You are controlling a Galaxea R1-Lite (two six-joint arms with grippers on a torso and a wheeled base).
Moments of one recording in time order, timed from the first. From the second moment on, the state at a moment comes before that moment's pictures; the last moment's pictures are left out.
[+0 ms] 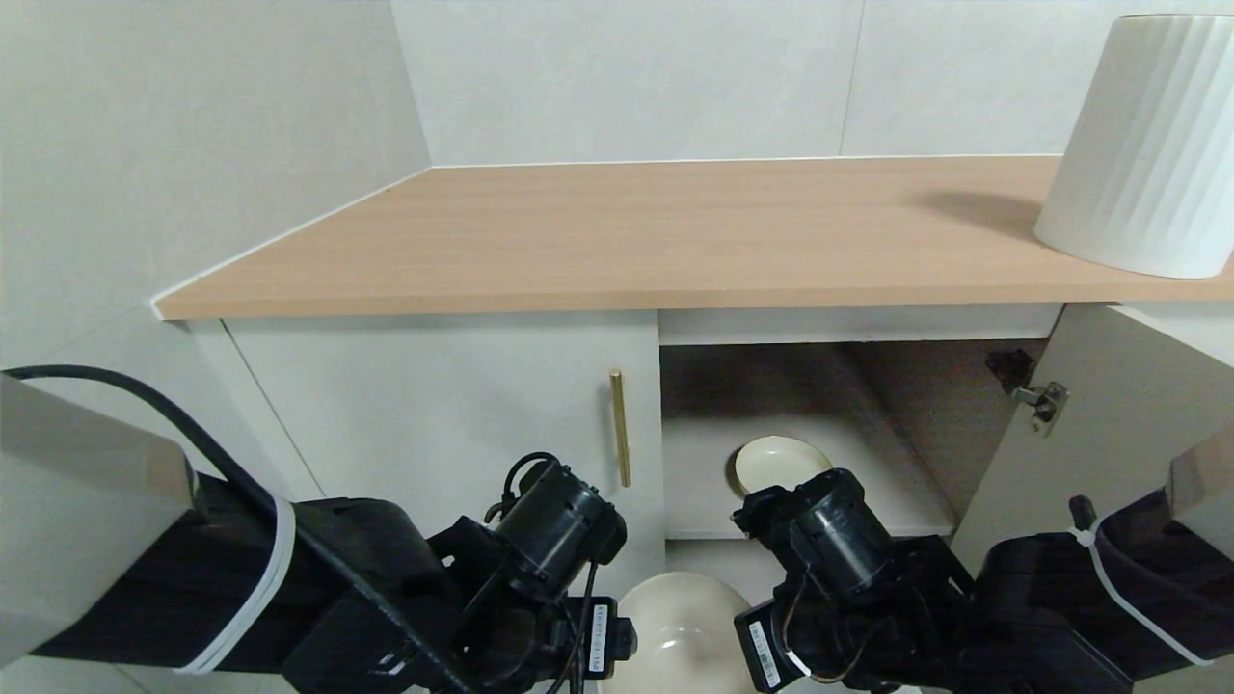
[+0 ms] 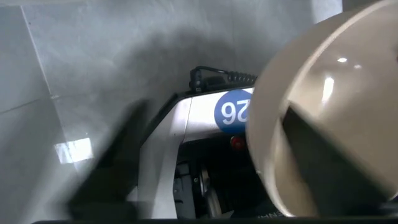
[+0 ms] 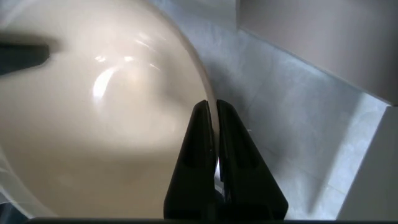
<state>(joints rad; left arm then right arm) -0.76 1.91 -0.86 0.07 0.14 -0.67 0.82 1.96 -0.80 -0.31 -0.08 0.34</state>
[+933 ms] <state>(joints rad) -0.76 1.86 -0.87 0.07 0.13 -0.67 0.61 2.03 -0.82 -0.31 -0.17 0.35</state>
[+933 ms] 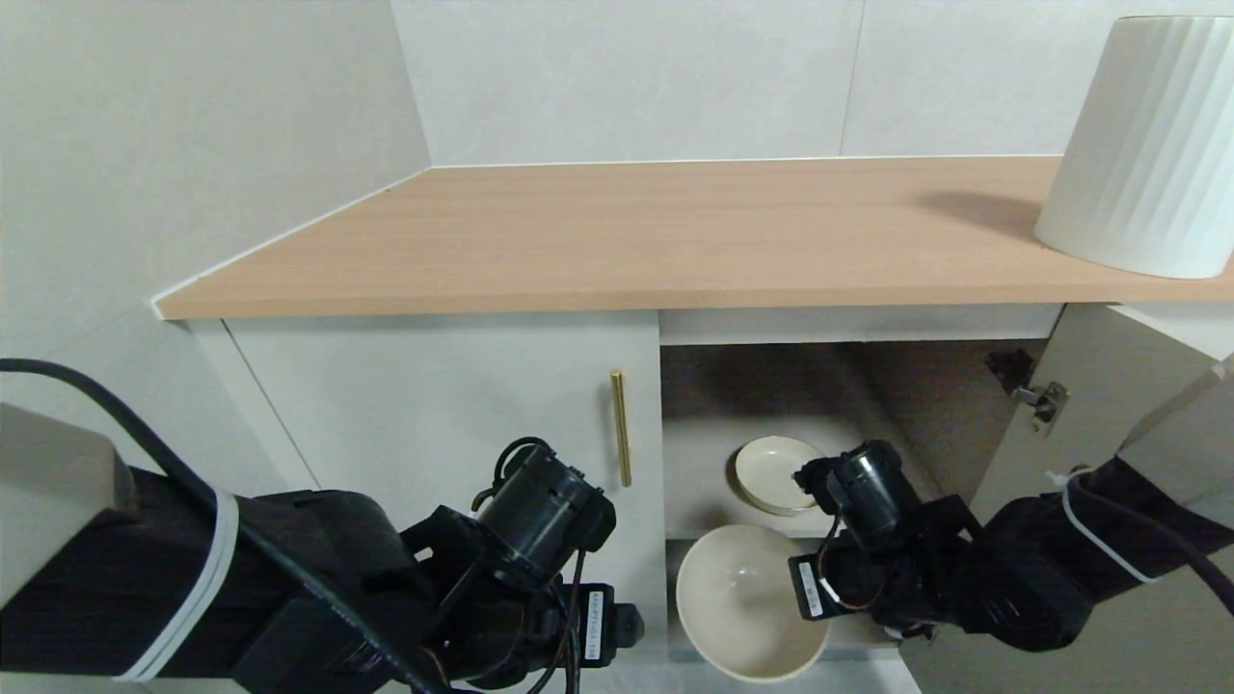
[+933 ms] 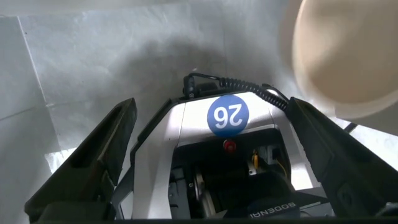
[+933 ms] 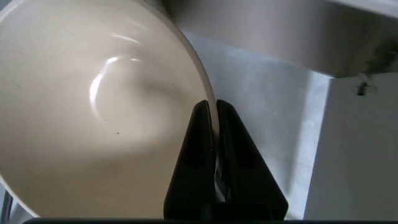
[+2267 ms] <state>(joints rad) -0.76 1.85 -0.87 0.07 0.13 -0.67 0.40 2.19 -1.11 -0.41 -0.30 0.75</state>
